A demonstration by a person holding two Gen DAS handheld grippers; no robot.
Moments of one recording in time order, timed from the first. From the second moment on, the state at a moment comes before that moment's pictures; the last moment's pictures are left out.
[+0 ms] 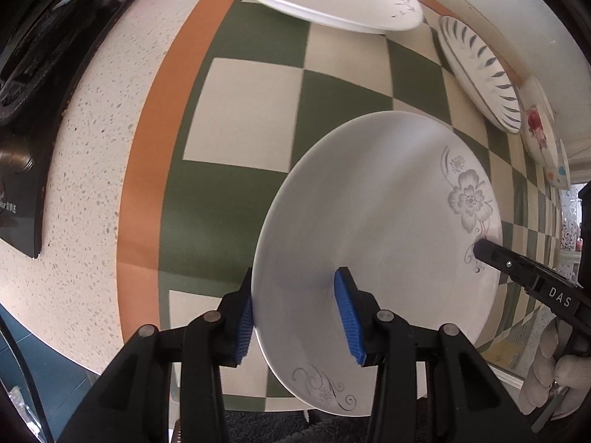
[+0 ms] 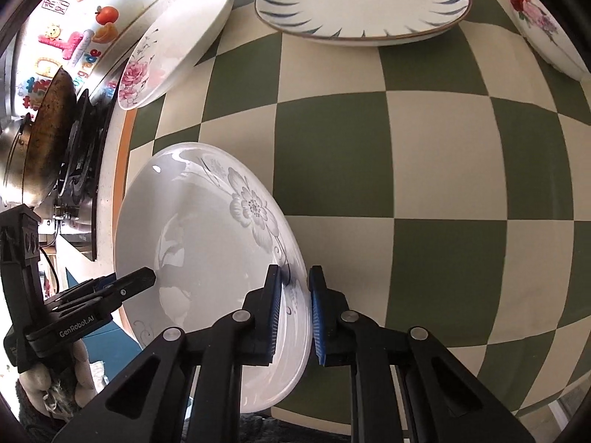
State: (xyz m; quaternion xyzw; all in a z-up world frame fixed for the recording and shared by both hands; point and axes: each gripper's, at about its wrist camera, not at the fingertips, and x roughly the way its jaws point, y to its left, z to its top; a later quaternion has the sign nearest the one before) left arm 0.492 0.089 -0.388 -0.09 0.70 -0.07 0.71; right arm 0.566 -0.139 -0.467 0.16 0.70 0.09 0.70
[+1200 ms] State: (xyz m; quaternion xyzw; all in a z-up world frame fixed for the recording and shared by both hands) left arm 0.524 -0.114 -0.381 0.00 0.68 -0.16 0.72; right arm 0.530 -0.344 -0.437 0.24 0.63 -0.02 0.74
